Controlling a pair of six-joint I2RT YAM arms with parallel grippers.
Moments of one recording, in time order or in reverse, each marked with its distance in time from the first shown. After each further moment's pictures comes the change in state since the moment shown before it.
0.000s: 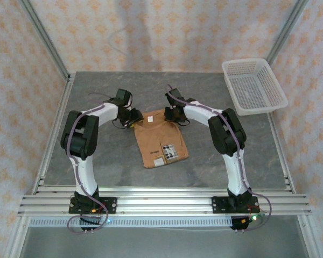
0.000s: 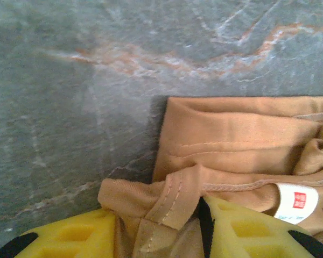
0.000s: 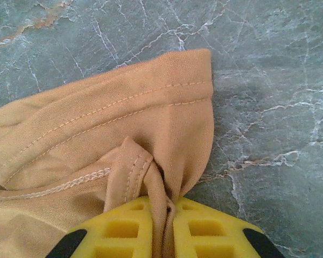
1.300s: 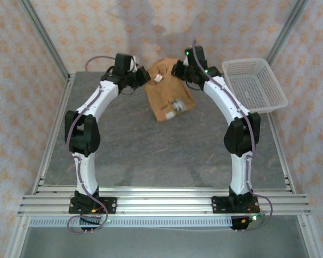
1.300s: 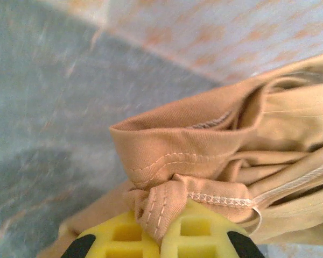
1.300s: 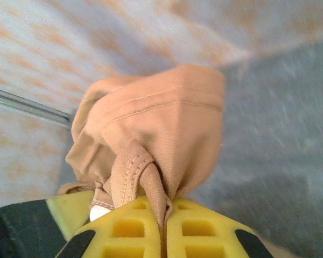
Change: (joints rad) left arm -0.006 0.042 0.584 0.019 0.112 -0.009; right arm -0.153 -0.100 0.537 -0.098 -0.155 0.064
